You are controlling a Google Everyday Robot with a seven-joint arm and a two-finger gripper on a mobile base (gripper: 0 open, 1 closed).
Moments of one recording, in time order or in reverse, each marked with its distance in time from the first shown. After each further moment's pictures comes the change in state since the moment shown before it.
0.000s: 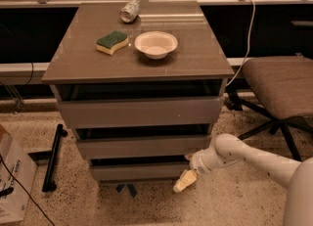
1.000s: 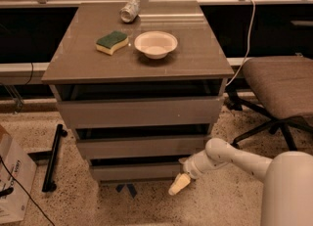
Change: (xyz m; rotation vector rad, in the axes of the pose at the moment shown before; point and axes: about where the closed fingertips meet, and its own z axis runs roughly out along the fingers) arm 0.019 -0.018 0.052 -0.031 0.021 -0.020
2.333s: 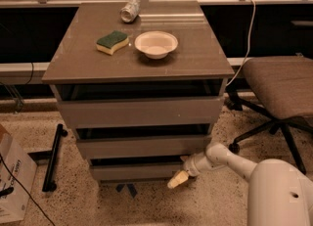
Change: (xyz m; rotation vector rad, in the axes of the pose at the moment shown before) arm 0.020 -0.065 0.042 0.076 -0.084 0.051
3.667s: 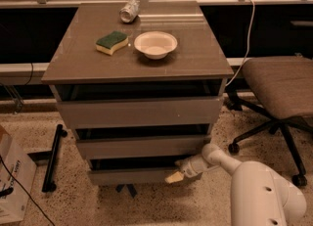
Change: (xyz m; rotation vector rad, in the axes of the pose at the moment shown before) arm 0.021 -0.011 0.044 -0.075 0.013 0.088
